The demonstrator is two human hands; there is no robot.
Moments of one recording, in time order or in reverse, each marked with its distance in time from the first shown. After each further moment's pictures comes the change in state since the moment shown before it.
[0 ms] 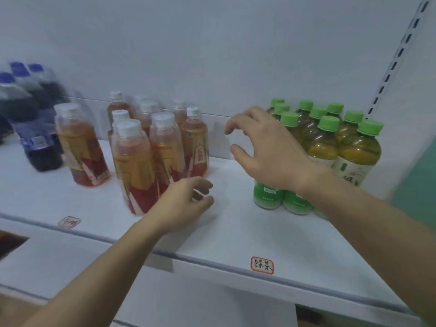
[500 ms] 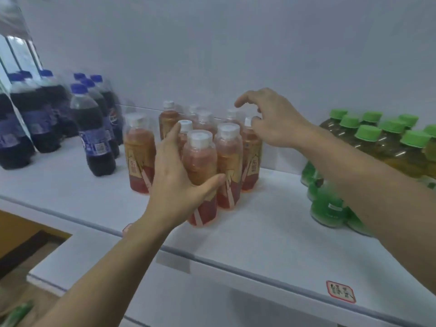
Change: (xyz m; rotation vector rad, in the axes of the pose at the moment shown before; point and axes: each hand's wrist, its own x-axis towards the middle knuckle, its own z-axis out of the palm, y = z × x) left_hand -0.034 -0.048 -0.095 -0.017 0.635 0.115; right_hand 0.127 -0.035 0.050 0.101 -0.154 0.139
